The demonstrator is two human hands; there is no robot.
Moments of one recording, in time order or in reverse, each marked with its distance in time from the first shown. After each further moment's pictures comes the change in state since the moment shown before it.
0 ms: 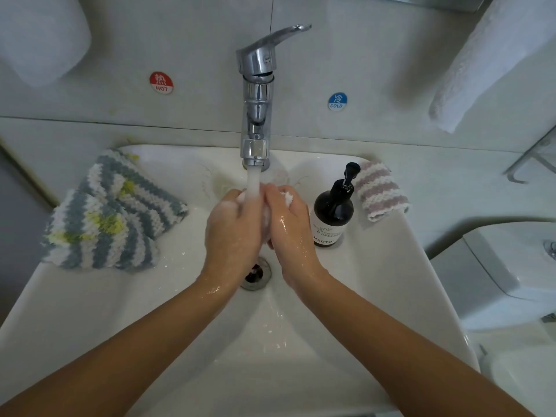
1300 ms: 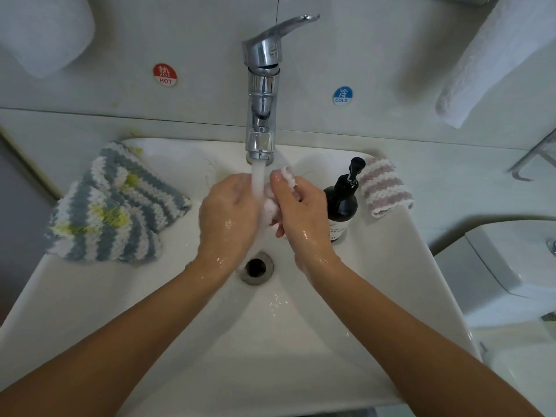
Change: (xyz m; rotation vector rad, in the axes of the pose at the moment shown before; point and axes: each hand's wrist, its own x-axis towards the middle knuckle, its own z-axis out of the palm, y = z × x) left_hand 0.013 0.003 -0.010 0.143 0.021 0.148; right_hand 0.004 -0.007 -0.012 -0.042 0.039 -0.116
